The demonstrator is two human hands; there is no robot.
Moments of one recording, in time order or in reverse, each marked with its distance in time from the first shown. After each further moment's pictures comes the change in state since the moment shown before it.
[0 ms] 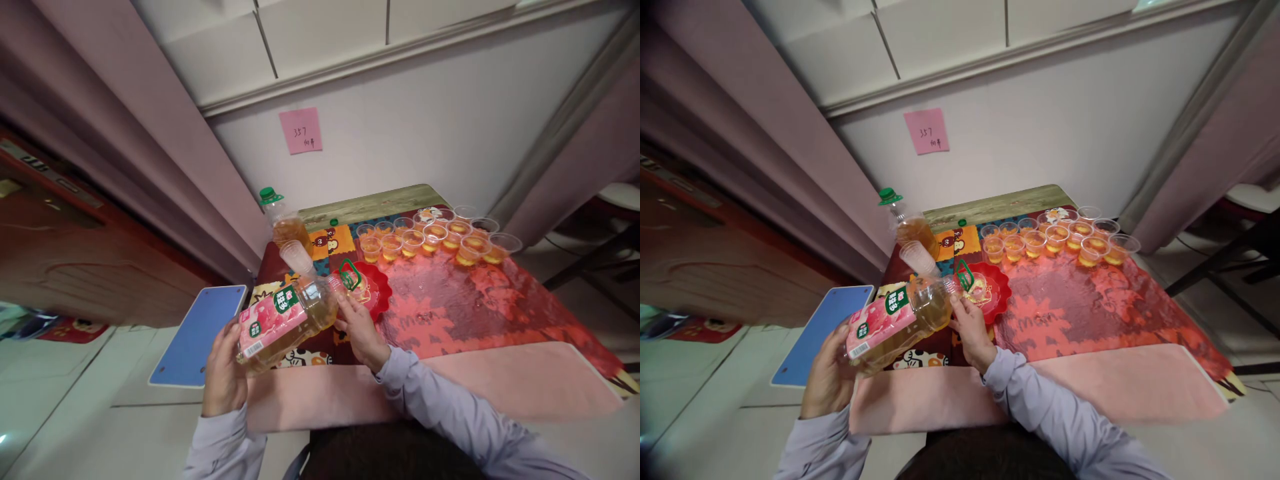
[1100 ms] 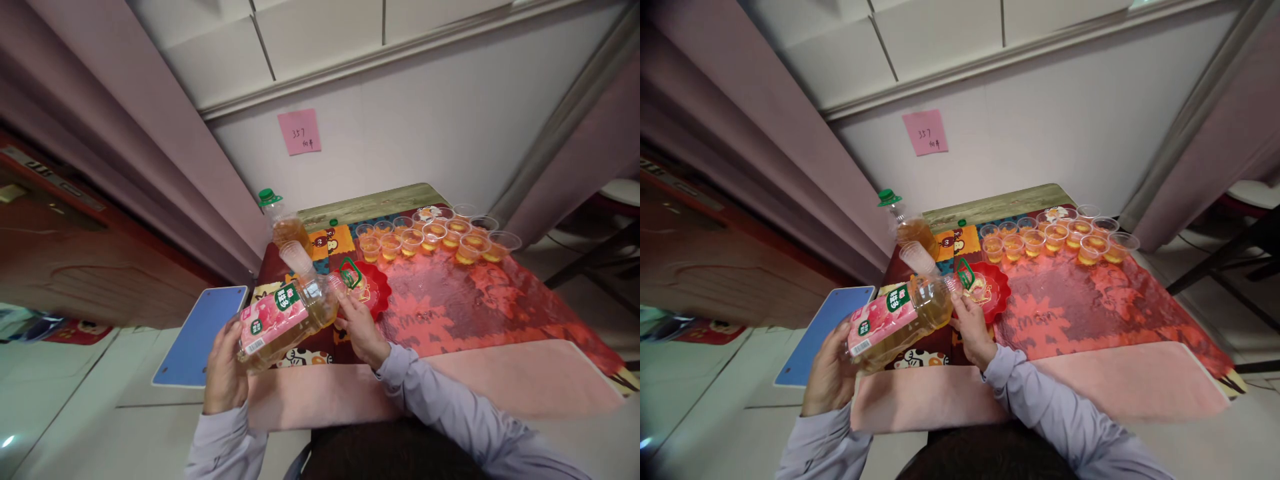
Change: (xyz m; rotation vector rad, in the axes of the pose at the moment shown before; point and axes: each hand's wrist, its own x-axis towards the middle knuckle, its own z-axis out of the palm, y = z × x) left_hand -0.003 0.006 0.005 0.000 0.004 0.006; right_hand -0.001 -0.006 0.001 -0.008 0.002 0.023
